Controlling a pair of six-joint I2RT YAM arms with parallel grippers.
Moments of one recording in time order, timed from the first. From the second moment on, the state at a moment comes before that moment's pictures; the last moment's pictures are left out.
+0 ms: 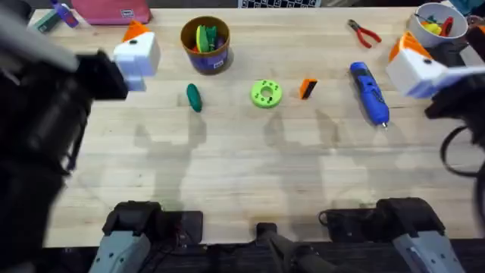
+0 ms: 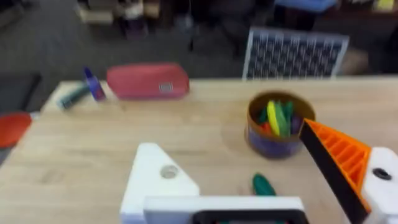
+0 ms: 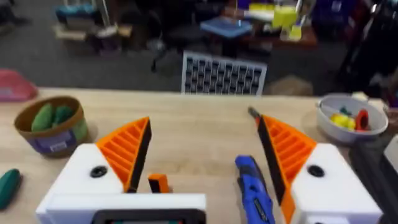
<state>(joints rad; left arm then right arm) -0.01 0.55 0.74 -0.43 -0.07 0.02 0.00 0.34 0.60 -0.35 -0.04 0.00</state>
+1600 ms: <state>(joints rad) -0.13 1.68 1.28 -0.95 0.08 -0.41 0.00 1.14 1.16 -0.97 -0.04 -0.01</state>
